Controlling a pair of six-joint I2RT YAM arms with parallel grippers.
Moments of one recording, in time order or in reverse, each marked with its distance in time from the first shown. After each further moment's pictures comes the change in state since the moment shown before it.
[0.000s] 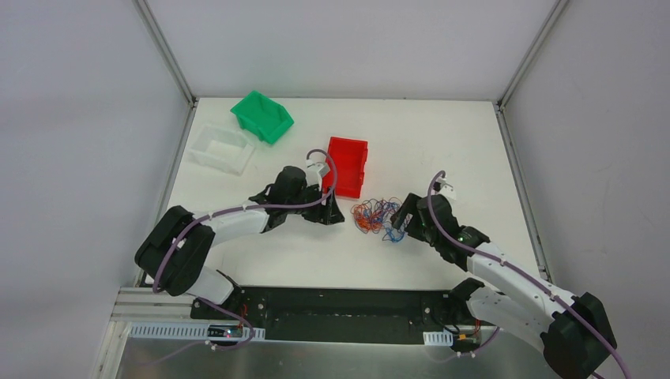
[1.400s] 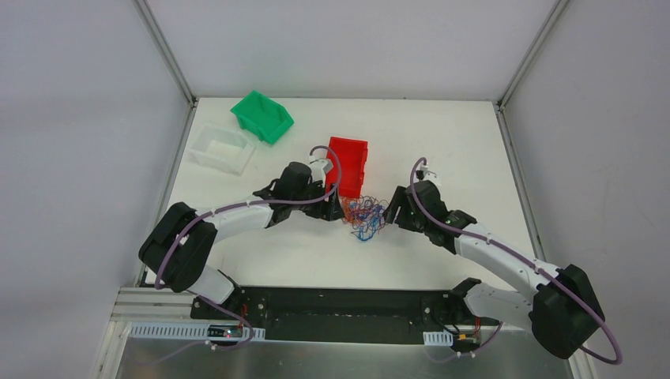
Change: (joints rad) left arm -0.031 0.041 0.078 -0.063 -0.053 0.044; right arm 0.014 0.185 0.137 -0.008 -0.056 -0.068
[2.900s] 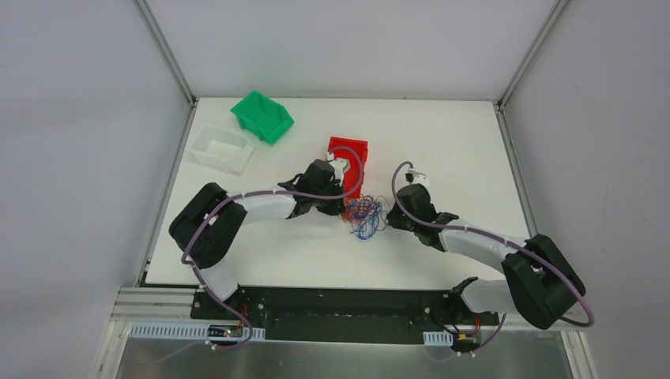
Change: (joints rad) left arm -0.077 0.230 0.180 -0.056 -0.147 0.053; right arm -0.014 0.232 -0.082 0.332 -0.035 -0.124
